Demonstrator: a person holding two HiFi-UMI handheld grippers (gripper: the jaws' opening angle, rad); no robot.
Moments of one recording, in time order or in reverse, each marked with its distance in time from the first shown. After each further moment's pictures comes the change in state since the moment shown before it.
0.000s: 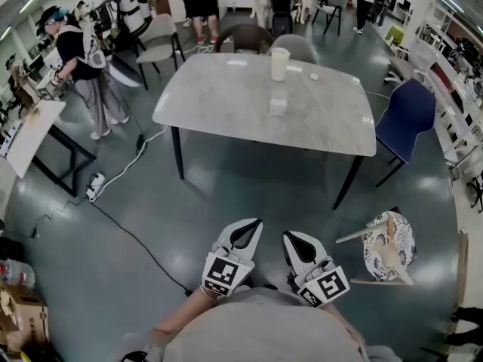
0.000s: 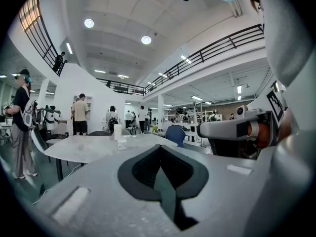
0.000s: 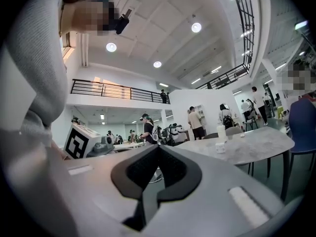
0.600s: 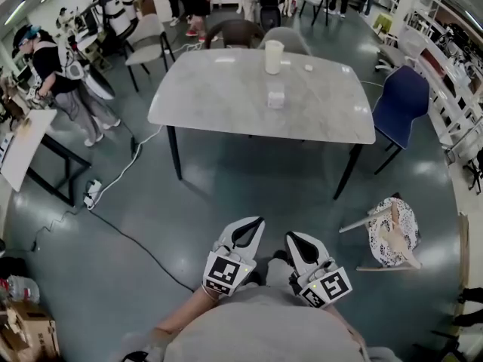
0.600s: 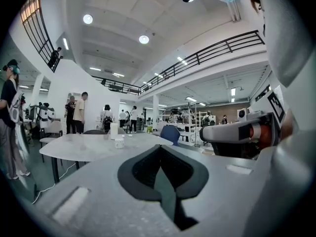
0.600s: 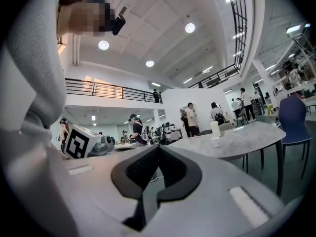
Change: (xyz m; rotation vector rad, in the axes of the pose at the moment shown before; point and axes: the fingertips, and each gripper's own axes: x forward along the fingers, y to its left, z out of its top) left arm -0.018 0.015 -0.012 -0.010 0.000 -0.072; right arm 0.008 0.025 -0.018 0.061 0.008 -0.093
